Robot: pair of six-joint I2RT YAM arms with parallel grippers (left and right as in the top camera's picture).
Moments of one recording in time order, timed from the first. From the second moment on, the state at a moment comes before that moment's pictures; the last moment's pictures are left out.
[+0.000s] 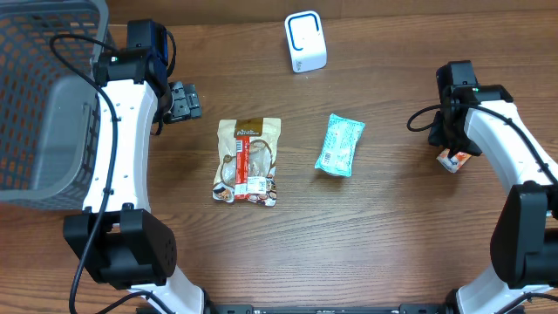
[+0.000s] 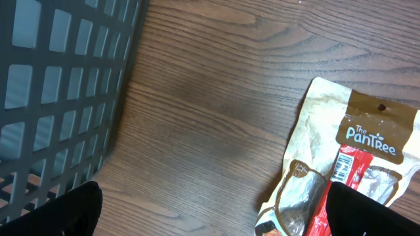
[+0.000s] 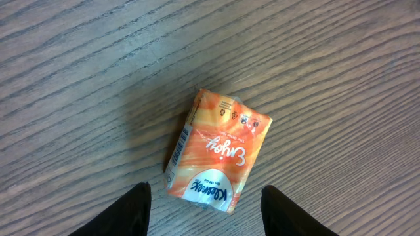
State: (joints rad) left arm 0.07 1.83 1.79 -1.28 -0.22 -0.24; right arm 0.04 1.82 1.33 -0.93 0.33 0.41
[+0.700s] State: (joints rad) left arm 0.07 1.83 1.79 -1.28 -0.22 -0.24; right arm 0.06 1.81 1.33 -0.93 -0.50 0.37
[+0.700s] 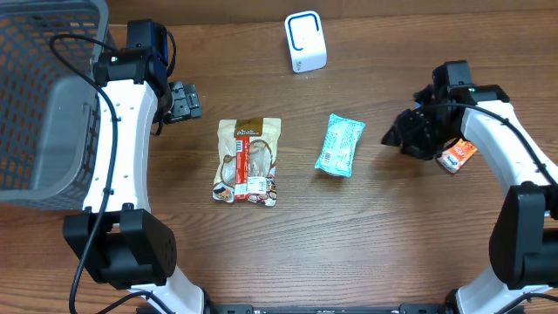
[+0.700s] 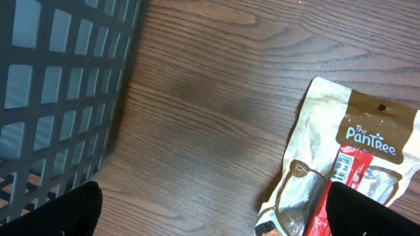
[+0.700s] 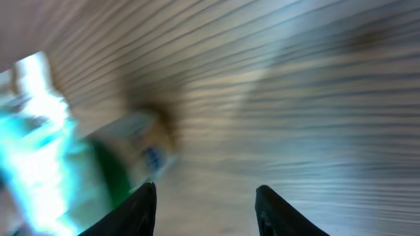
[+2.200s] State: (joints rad) left arm 0.07 1.83 1.79 -1.28 -0.22 -0.24; right arm 0.37 1.75 1.33 -0.83 -0.28 0.54
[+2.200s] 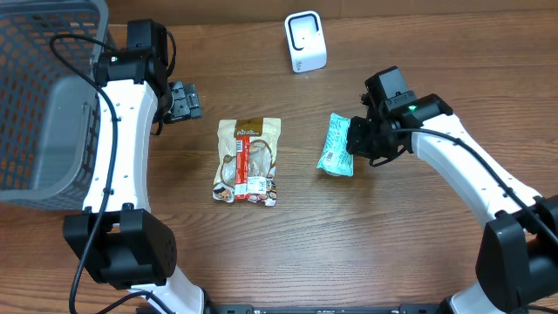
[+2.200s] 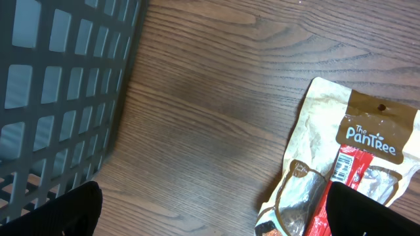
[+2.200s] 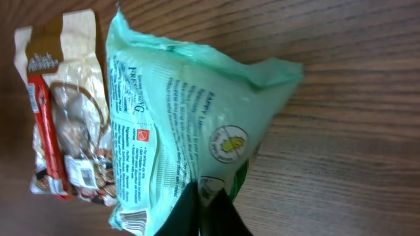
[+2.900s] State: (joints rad) left arm 0.07 1.83 1.79 -1.28 -0.22 -0.24; right arm 0.61 1.69 1.33 -0.65 -0.25 0.54
